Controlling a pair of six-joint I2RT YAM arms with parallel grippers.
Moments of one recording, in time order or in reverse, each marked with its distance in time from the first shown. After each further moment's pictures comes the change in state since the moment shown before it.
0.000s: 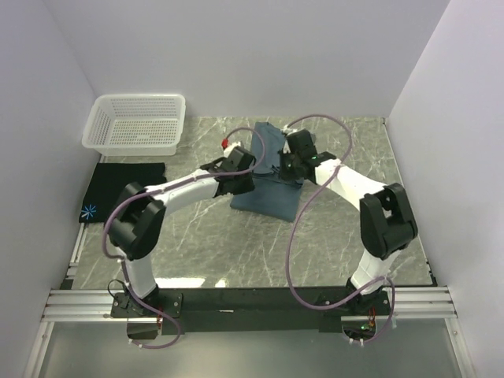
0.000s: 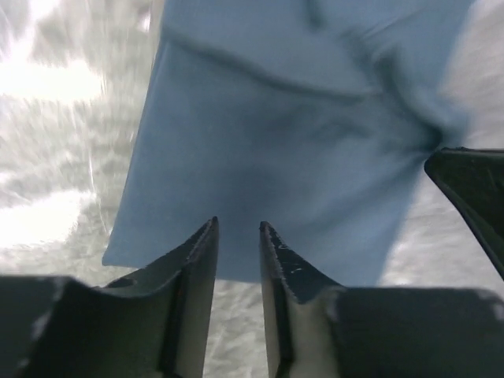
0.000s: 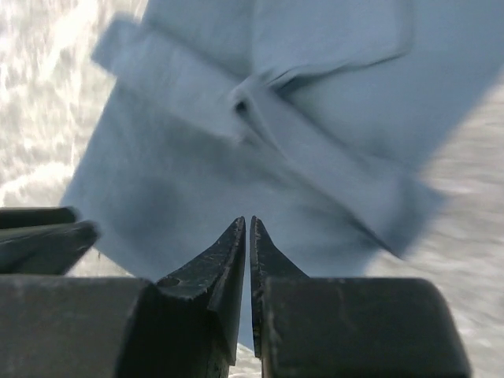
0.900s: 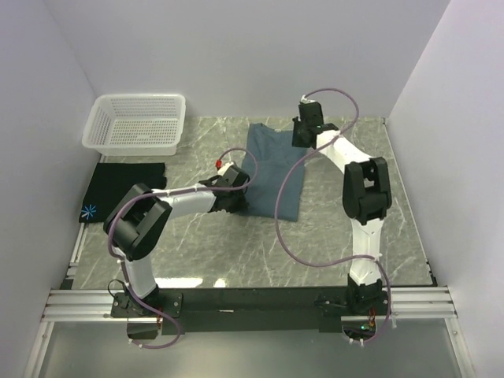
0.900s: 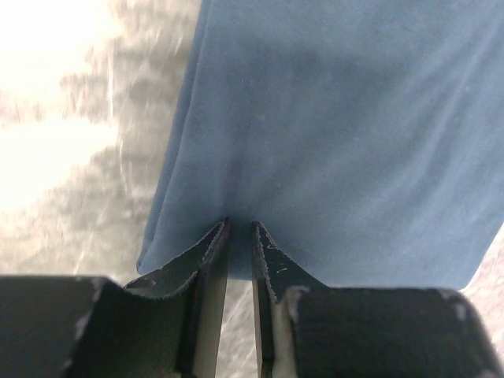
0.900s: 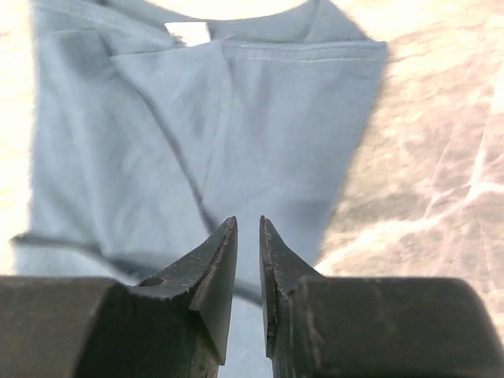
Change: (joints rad) left arm -0.008 0.027 -0.234 0.138 0.066 -0.099; right arm -0.155 0.437 0.510 -0.022 0.117 -0.024
